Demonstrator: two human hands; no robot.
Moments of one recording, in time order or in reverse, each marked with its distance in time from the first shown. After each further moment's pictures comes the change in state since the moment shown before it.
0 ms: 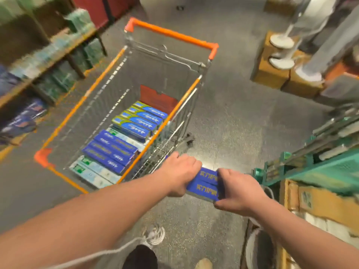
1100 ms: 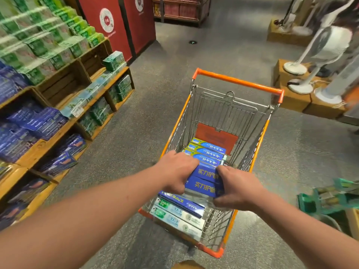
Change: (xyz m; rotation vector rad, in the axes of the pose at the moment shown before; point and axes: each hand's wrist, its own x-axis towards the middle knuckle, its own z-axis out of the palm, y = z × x) left_hand -0.197 -0.369 -0.079 0.040 0.015 0.019; right_hand 0.189 -0.347 -0.122 -0.038 0.126 0.021
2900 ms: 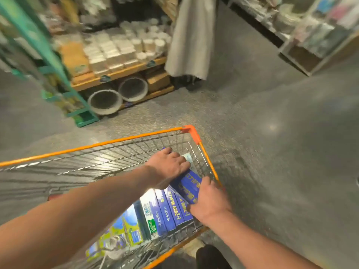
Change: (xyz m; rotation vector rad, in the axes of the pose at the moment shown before) left_hand 0.186 0.032 0.096 0.872 0.035 2.472; right_hand 0.208 -0.225 0.092 1.078 0.364 2.594
